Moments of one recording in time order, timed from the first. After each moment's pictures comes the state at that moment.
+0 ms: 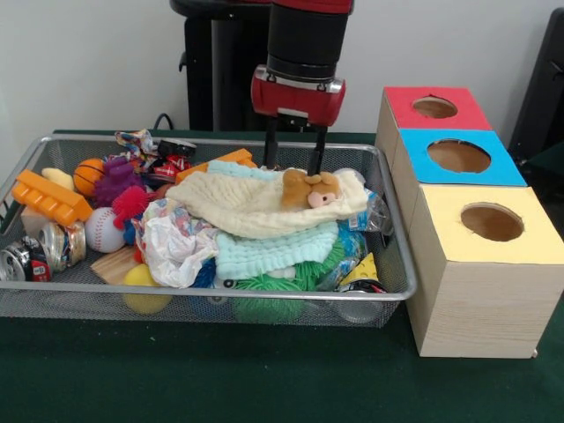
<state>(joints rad) -0.14 -0.68 -0.13 1.91 0.20 0.17 1.58</state>
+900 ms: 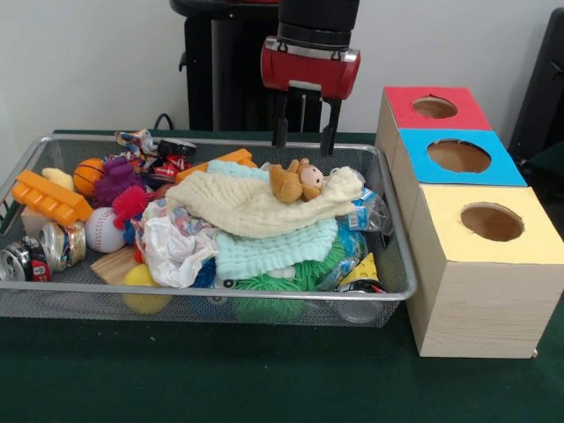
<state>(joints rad) -0.12 -0.76 -0.14 1.91 0.21 0.20 1.58</state>
